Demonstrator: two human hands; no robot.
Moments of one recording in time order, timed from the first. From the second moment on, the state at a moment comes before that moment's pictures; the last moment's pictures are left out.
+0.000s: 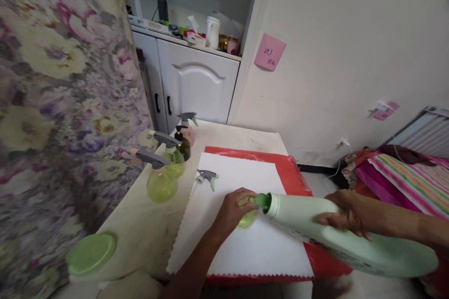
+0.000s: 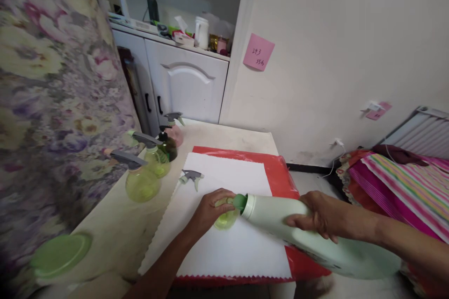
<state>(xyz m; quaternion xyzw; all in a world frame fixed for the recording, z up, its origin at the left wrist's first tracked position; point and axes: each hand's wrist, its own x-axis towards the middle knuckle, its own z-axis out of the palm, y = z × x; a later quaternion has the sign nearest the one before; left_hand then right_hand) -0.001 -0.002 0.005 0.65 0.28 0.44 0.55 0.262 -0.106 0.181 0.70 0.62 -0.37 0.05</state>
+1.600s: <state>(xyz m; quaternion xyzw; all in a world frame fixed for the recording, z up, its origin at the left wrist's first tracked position) -0.007 -0.003 0.011 0.71 0.37 0.38 0.47 0.204 0.047 0.049 0.52 0.45 -0.35 -0.63</state>
